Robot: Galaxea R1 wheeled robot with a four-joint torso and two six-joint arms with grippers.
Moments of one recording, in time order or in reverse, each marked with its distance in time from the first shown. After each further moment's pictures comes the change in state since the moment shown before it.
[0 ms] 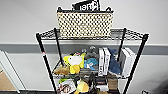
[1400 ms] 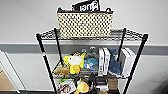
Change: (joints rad) left arm 0.506 0.545 -0.553 0.213 -0.260 0.038; right arm -0.461 0.382 -0.249 0.001 0.280 -0.232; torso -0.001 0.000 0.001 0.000
